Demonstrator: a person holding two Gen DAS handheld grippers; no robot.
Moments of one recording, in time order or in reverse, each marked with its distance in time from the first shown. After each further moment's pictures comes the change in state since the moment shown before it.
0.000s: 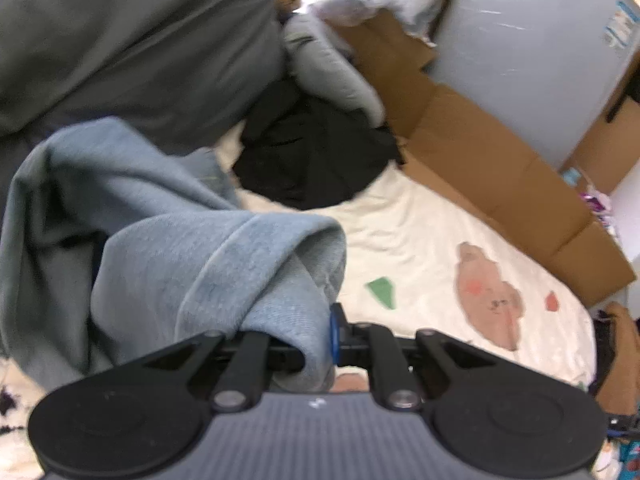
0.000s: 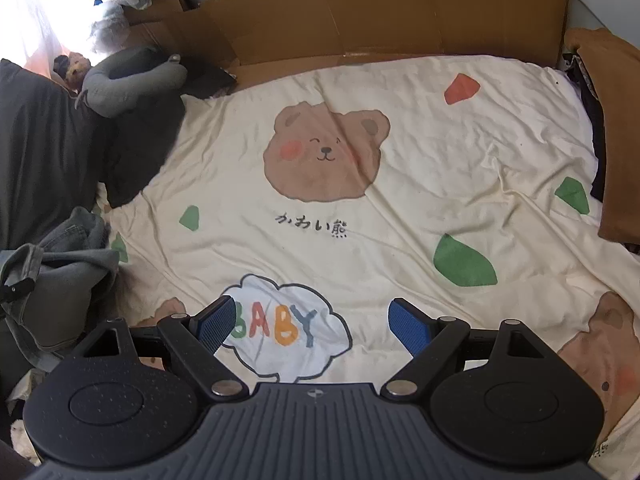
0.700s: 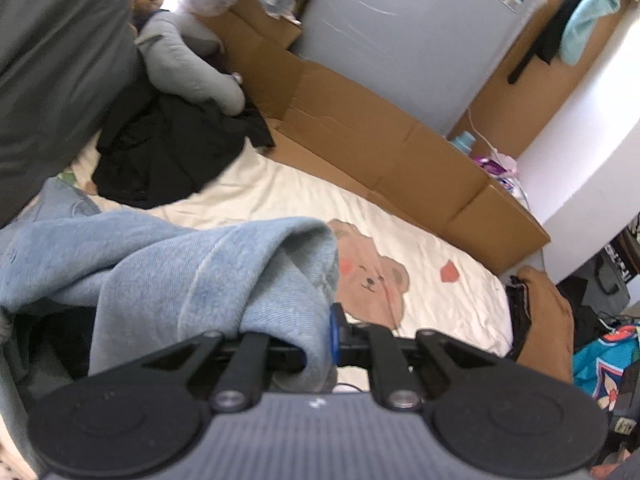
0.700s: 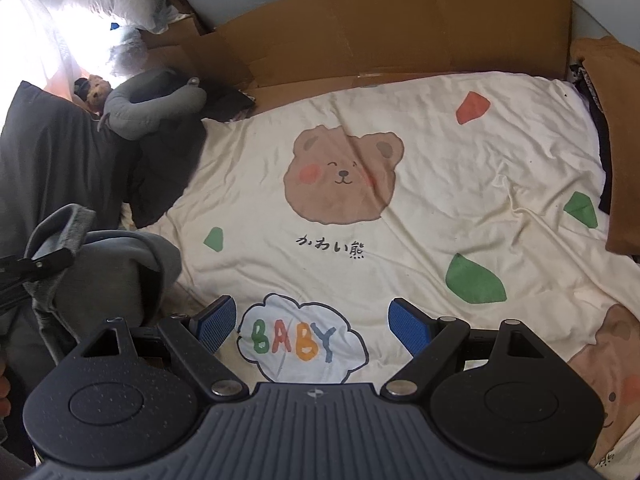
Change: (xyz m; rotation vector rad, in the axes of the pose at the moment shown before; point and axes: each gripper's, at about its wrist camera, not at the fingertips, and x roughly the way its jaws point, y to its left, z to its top) left arm 0.002 -0.123 -0.007 0.116 0.062 -0.221; right arm -0.019 -0.003 0.008 0.014 -0.042 0.075
